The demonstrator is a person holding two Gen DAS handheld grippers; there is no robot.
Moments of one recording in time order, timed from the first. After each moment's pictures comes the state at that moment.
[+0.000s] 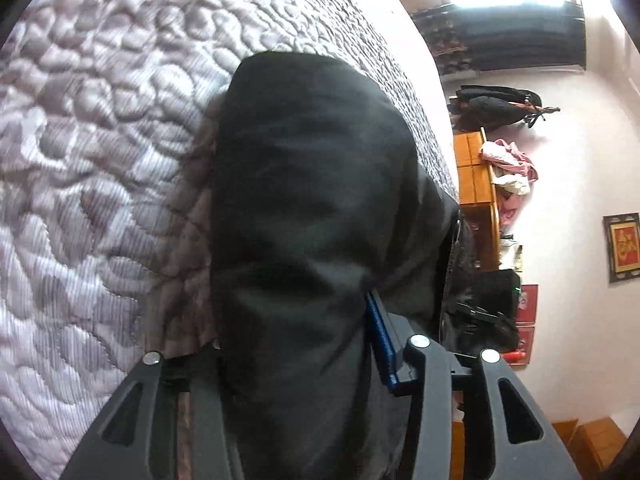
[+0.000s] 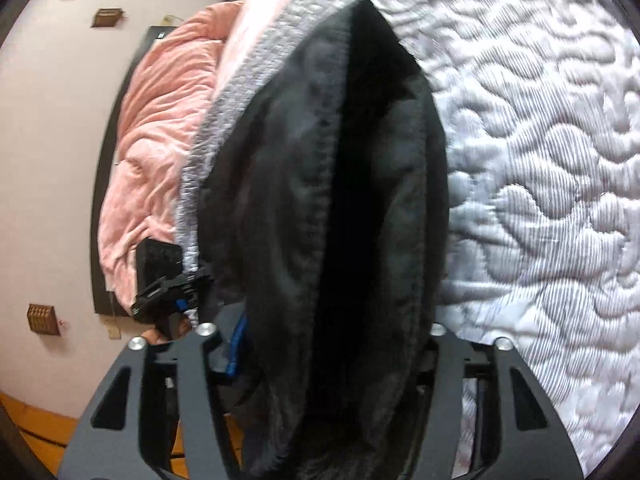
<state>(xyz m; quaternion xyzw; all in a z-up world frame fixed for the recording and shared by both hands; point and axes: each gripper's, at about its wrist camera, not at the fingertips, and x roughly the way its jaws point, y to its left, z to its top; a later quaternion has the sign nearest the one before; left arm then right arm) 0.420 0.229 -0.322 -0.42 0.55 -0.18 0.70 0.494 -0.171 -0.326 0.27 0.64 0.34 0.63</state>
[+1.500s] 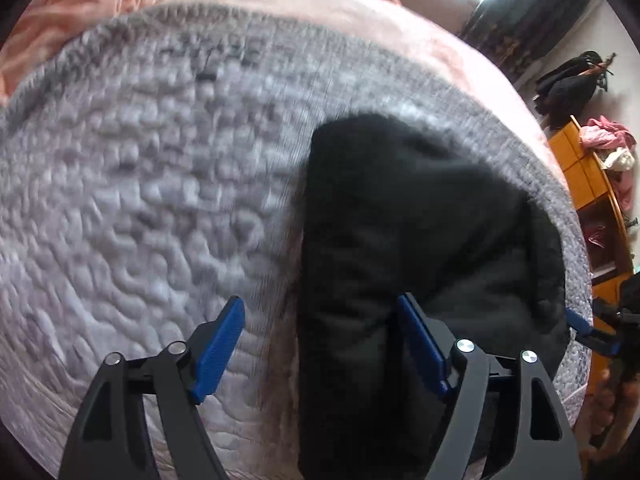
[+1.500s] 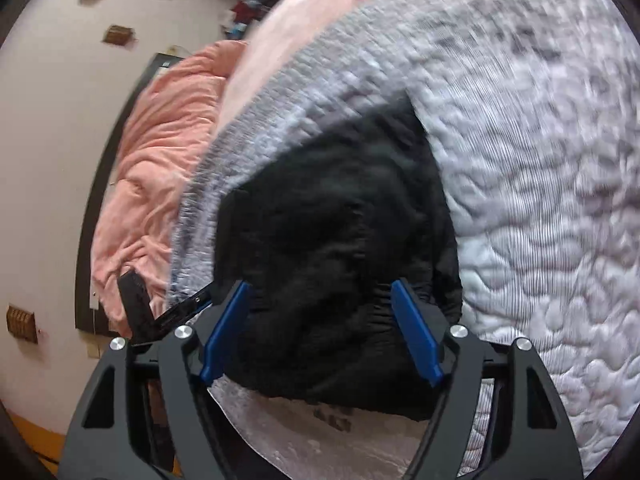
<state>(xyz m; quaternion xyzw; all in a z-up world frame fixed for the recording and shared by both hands) 0.363 0.206 -0.273 -0.21 0.54 0.03 0.81 0.446 -0.182 -0.277 0.28 0.59 0.29 0.70</state>
